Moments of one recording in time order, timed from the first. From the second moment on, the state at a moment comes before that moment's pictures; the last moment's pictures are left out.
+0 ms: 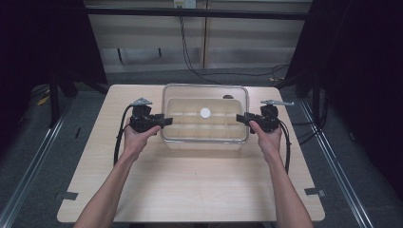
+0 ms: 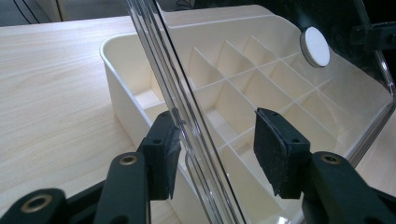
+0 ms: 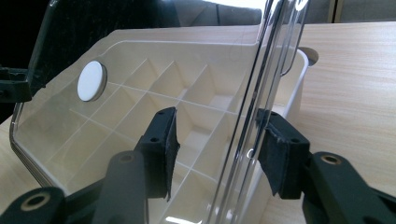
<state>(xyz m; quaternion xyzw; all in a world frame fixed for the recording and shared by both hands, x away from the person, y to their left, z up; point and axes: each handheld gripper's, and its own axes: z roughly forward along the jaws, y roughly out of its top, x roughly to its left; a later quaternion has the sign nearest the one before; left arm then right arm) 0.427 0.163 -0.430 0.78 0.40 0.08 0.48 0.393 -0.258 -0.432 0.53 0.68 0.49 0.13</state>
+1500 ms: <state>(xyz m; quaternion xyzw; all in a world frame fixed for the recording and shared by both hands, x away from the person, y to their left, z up) 0.393 0.176 -0.411 0.76 0.37 0.11 0.52 0.357 -0.266 -0.418 0.51 0.67 0.53 0.13</state>
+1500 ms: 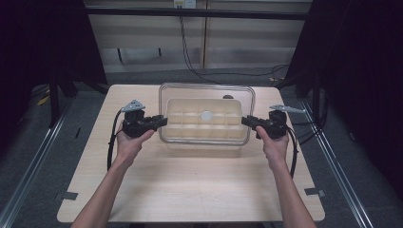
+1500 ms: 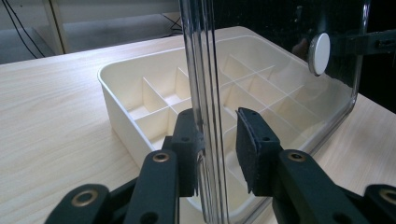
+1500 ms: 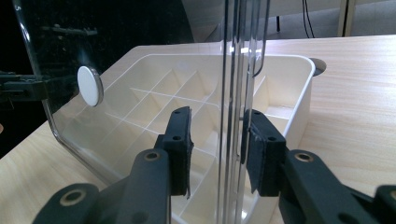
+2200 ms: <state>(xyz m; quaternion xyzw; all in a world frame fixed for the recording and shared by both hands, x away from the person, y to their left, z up) 0.380 0.184 -0.415 0.76 0.37 0.10 0.52 0.342 -0.260 -0.422 0.50 0.66 0.54 0.14</state>
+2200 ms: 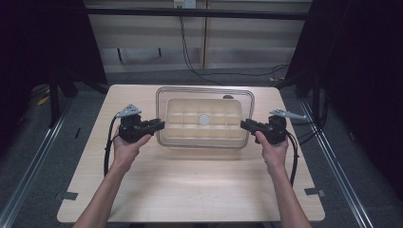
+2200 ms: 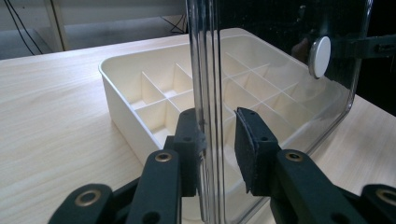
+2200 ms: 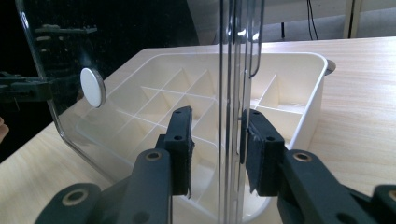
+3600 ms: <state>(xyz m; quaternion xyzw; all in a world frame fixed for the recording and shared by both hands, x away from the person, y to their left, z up) 0.346 0.189 -0.402 0.77 0.35 0.11 0.51 0.310 -0.258 -0.406 0.48 0.68 0.53 0.13</state>
